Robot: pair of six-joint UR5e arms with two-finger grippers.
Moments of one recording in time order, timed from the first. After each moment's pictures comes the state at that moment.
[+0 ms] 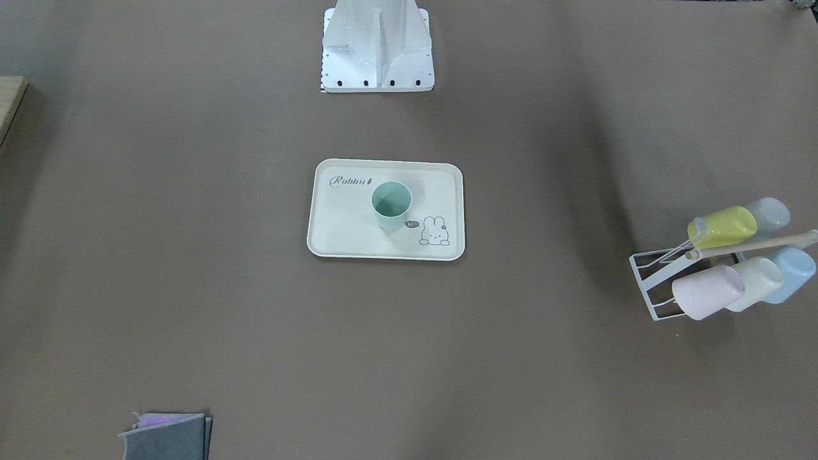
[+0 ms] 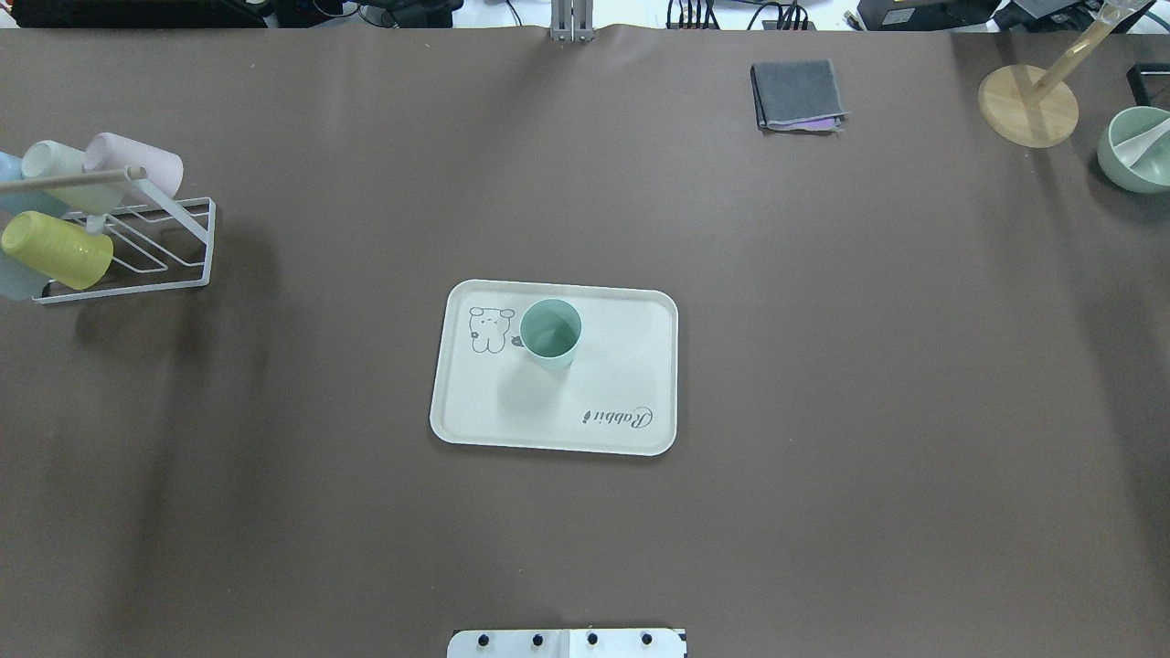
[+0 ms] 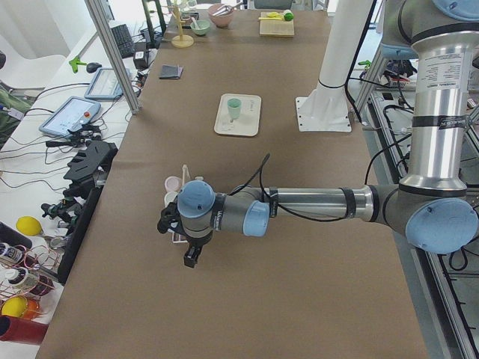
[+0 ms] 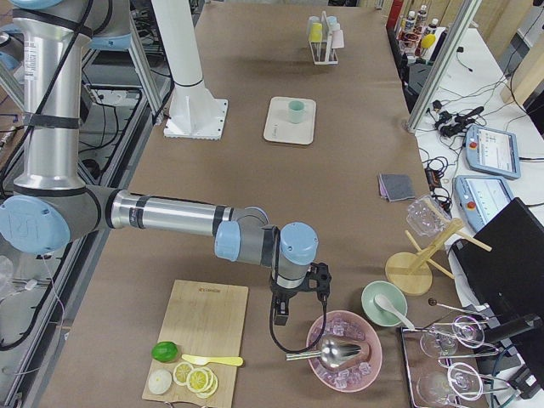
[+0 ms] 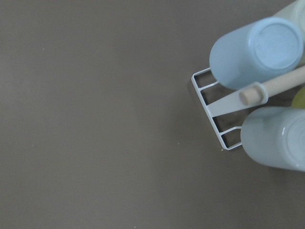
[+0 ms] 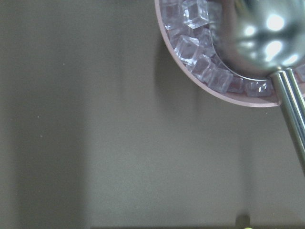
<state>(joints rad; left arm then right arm) -1.57 -1.51 -1.58 -1.71 -2.39 0.15 1.57 -1.68 1.60 -1.62 2.26 -0.09</state>
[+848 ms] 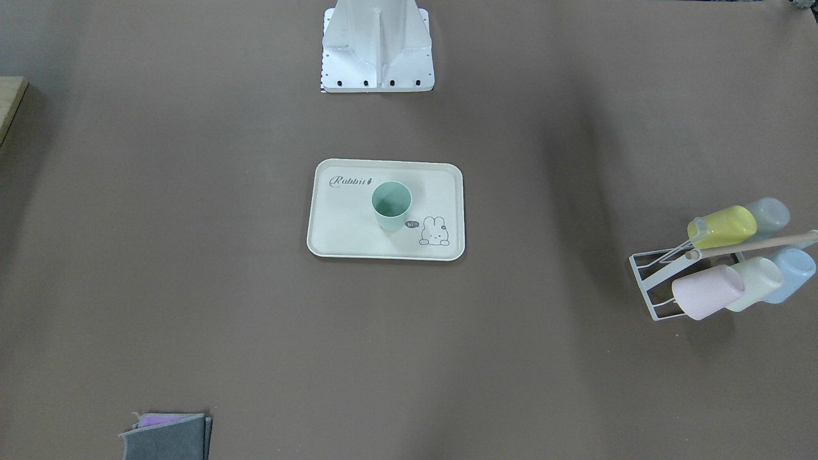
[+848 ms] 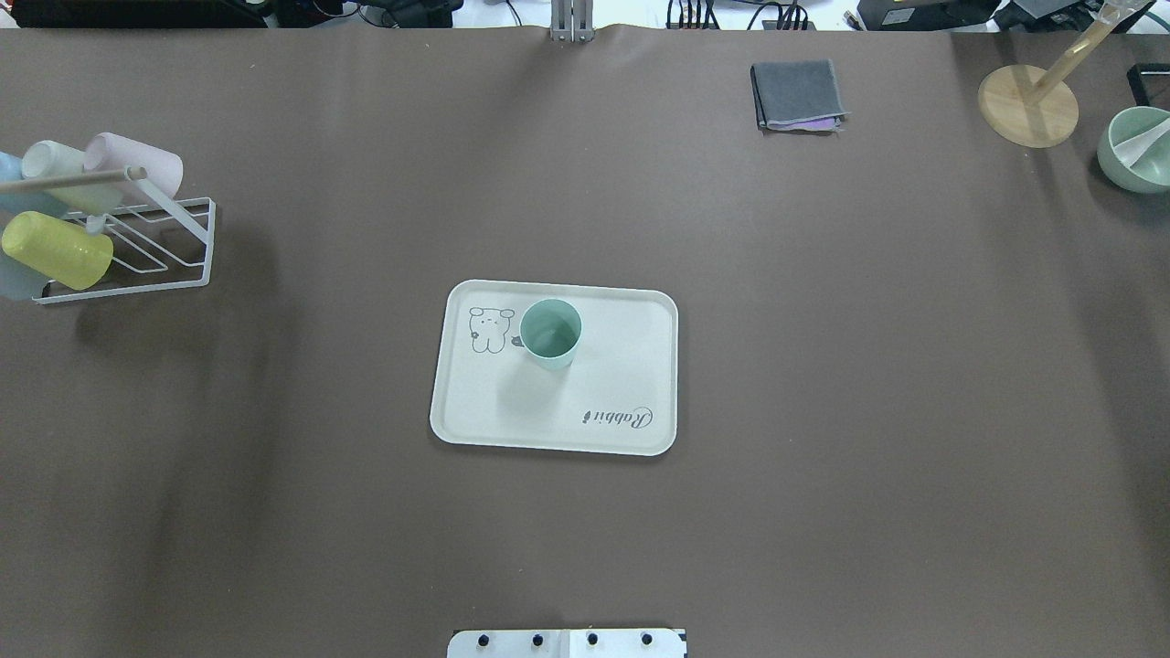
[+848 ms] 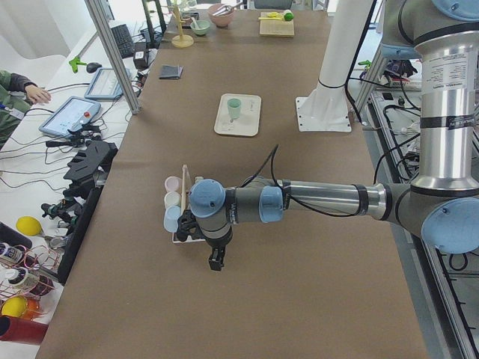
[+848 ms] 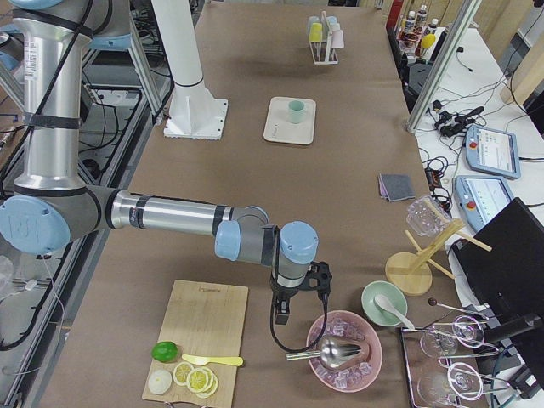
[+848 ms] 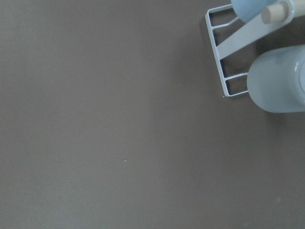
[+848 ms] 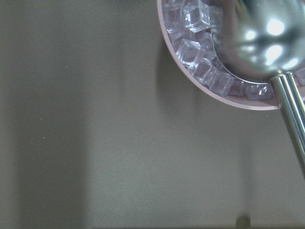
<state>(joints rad) -1.57 -1.48 -1.70 -1.46 -2.37 0.19 1.58 -1.68 1.61 -1.62 2.26 -0.09</state>
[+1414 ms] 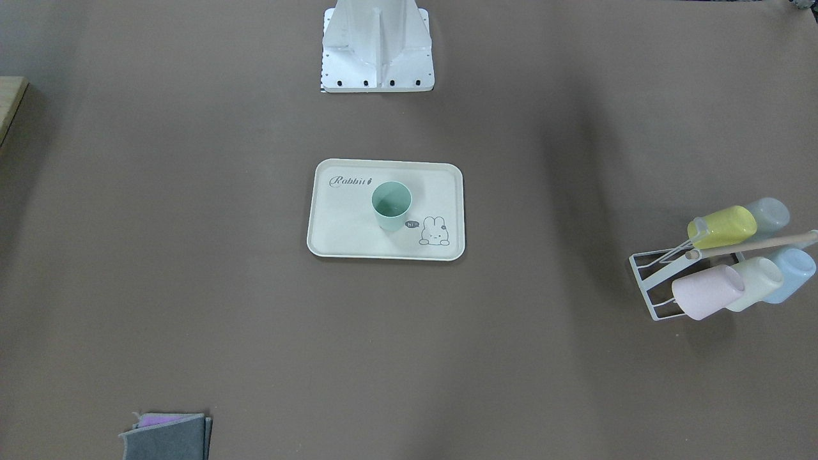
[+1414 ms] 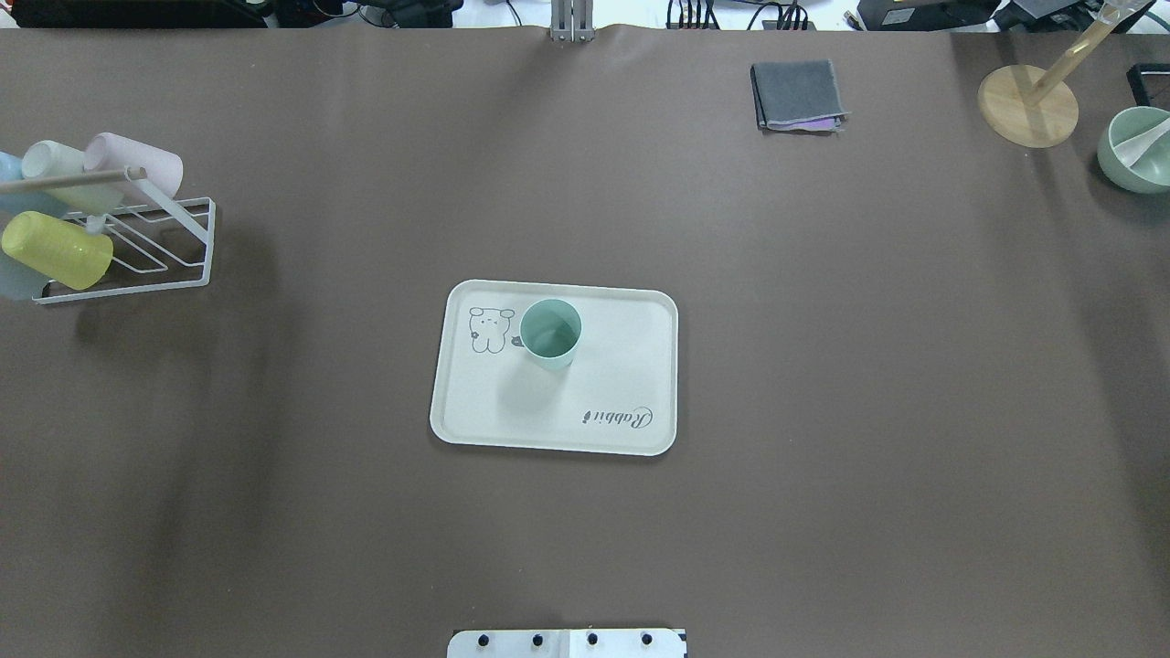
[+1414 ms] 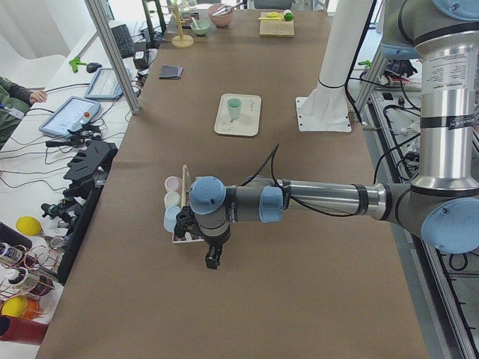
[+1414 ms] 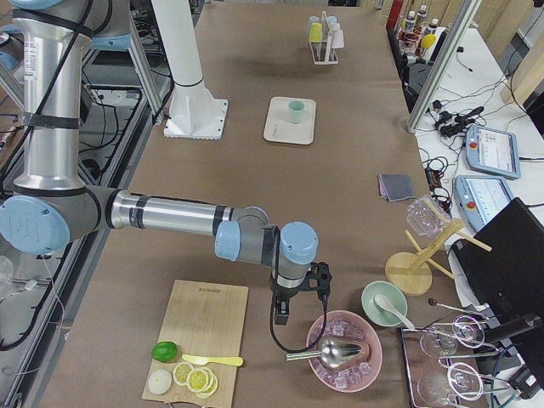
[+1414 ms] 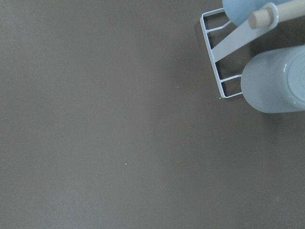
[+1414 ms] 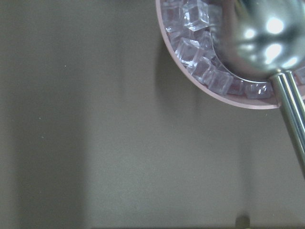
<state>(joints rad) -1.57 -1.48 -1.70 -1.51 -2.36 0.19 1.58 -1.68 1.60 -1.62 2.26 -0.09</state>
